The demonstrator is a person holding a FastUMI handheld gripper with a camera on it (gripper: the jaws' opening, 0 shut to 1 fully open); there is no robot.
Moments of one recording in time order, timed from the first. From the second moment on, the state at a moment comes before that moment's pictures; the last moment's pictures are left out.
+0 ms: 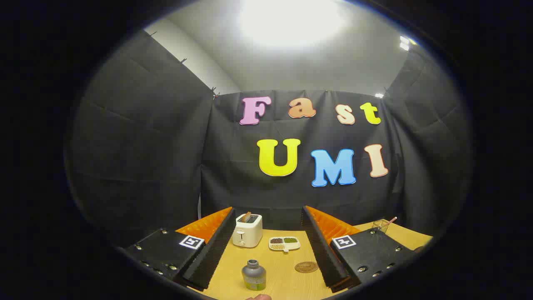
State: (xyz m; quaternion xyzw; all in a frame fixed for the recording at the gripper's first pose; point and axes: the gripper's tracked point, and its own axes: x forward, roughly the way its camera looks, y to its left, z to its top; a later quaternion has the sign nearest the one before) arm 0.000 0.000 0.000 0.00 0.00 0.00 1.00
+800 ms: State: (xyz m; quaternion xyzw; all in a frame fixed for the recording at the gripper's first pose) arm 0.016 0.024 -0.026 0.00 0.01 0.02 1.00
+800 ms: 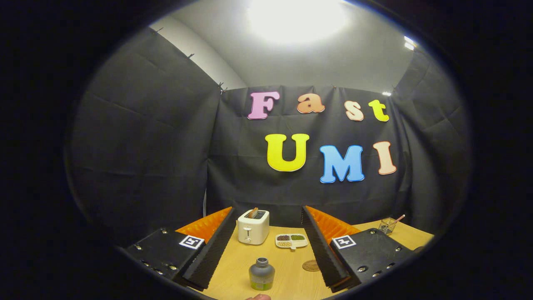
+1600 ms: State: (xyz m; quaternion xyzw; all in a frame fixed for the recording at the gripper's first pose) arm 0.040 0.028 -0.098 0.00 0.05 -0.03 1.00
